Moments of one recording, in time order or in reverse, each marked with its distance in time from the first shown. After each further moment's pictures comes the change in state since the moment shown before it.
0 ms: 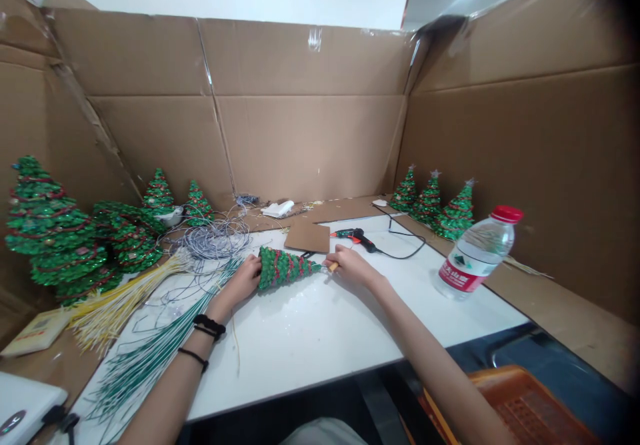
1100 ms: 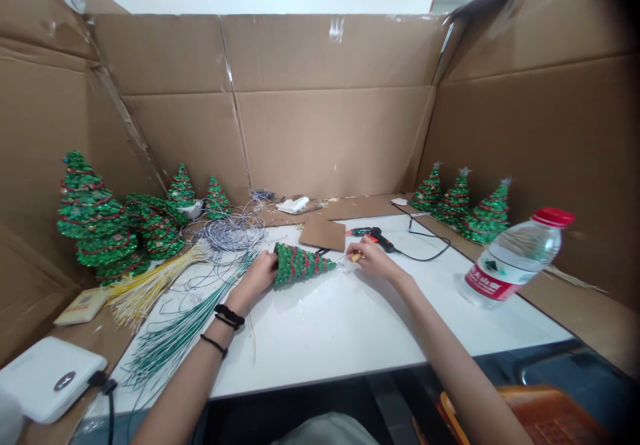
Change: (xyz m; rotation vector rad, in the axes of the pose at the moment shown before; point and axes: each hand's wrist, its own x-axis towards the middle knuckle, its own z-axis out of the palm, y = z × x) left_hand -0.002 0.021 -0.005 0.208 -0.016 -0.154; right_hand 0.001 0.025 0.001 0.106 0.084 0.010
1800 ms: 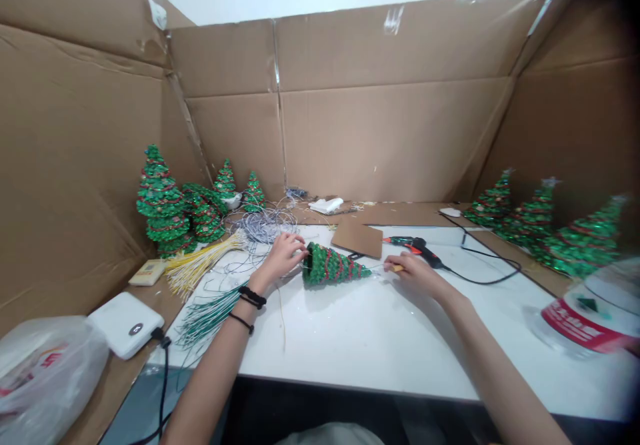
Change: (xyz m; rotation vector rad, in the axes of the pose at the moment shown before) left_hand -0.005 -0.016 -0.026 0.067 0.124 0.073; right_hand -0.001 0.018 0.006 -0.047 -0.094 0.003
